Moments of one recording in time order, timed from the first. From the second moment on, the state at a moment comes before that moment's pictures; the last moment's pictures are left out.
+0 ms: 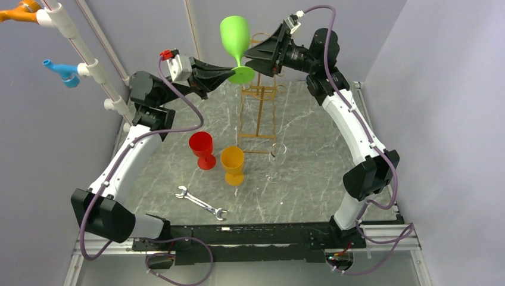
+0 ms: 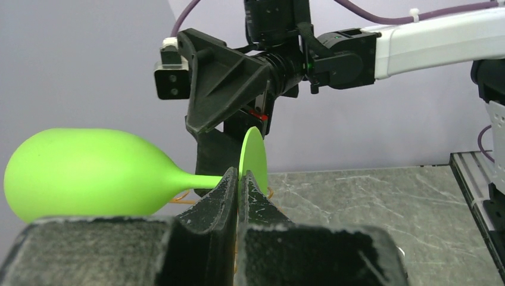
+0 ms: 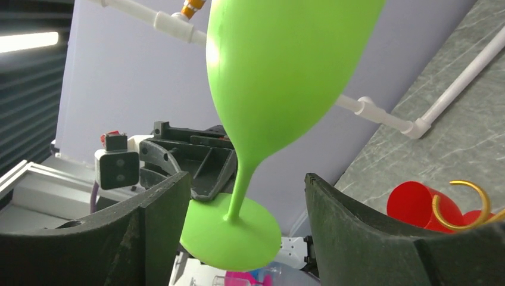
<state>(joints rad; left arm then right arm) -0.31 1.36 1.37 0.60 0.94 -0.17 0.37 1.75 1.92 0.00 -0.88 1.24</state>
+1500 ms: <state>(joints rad) -0.39 1.28 1.34 0.48 0.91 0.07 0.45 1.75 1.92 0.07 -0.90 1.25</state>
